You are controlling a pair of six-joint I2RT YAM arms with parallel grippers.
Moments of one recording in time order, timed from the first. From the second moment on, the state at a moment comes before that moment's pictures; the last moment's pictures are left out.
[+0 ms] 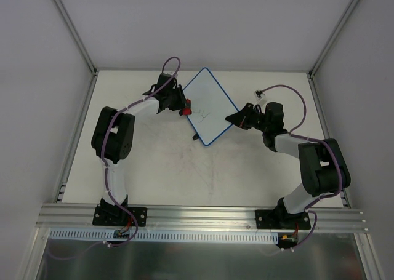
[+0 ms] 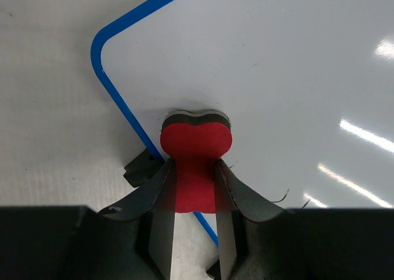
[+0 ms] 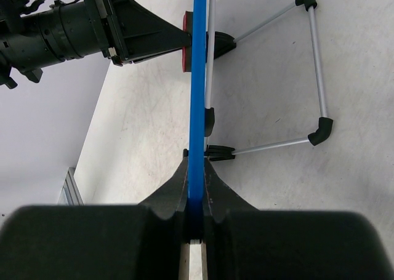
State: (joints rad) left arm -0.37 2.03 1.43 -0.14 0.16 -0.57; right arm 0.23 1.60 0.69 0.61 -0.64 0.68
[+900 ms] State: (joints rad) left arm -0.42 2.07 1.52 -0.16 0.26 -0.48; right arm 0.23 1.60 0.69 0.60 -0.63 0.70
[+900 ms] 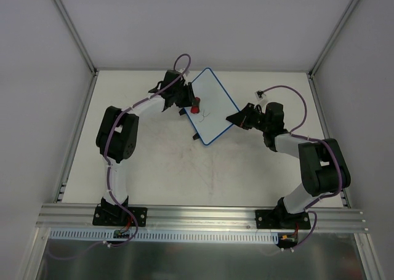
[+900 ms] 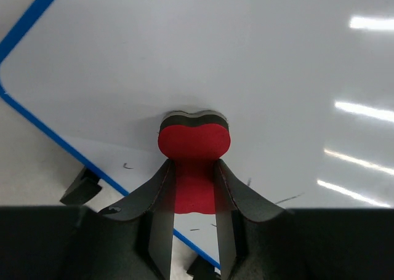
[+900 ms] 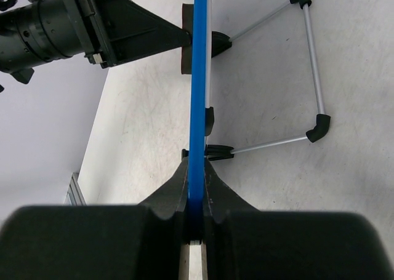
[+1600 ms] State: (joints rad) left arm -0.61 1.99 1.52 -0.11 0.22 -0.26; right arm 0.22 1.61 0.69 0.60 -0.63 0.71
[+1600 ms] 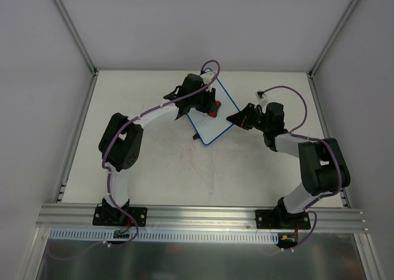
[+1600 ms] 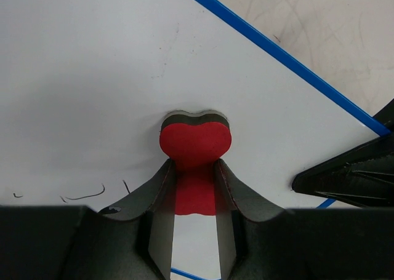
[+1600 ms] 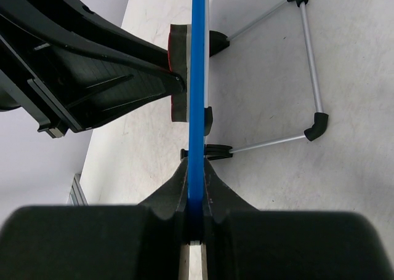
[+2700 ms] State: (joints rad) left arm -0.41 2.00 1.35 -0.09 0.08 -0.55; right arm 0.22 1.61 0.70 0.60 -0.64 0.70
